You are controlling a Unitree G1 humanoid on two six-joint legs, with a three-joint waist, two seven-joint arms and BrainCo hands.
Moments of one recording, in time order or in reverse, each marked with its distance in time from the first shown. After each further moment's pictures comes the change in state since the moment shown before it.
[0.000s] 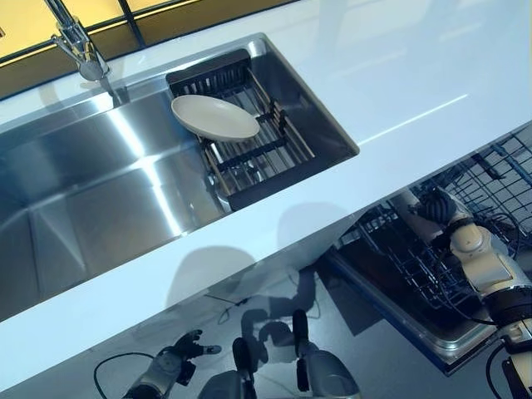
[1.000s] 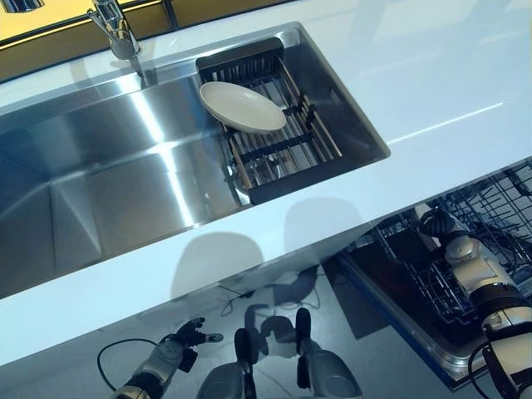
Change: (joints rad) left arm -0.046 0.003 -0.021 -0.002 -0.010 -0.002 -0.011; right arm -0.068 0.078 0.033 0.268 -0.024 -0.017 -0.026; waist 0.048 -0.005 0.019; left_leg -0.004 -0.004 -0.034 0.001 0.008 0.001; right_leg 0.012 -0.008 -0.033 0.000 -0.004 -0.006
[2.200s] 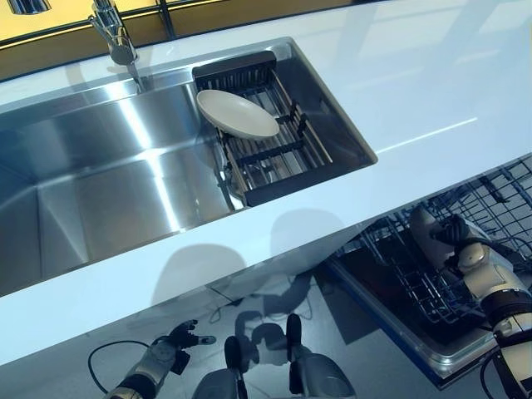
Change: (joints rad) left arm 0.009 0.036 0.000 0.004 0.000 -0.001 -0.004; right arm 0.038 -0.047 0.007 0.024 -0.075 0.021 -0.040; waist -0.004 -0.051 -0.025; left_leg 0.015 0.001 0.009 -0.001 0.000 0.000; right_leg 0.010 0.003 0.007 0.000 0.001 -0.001
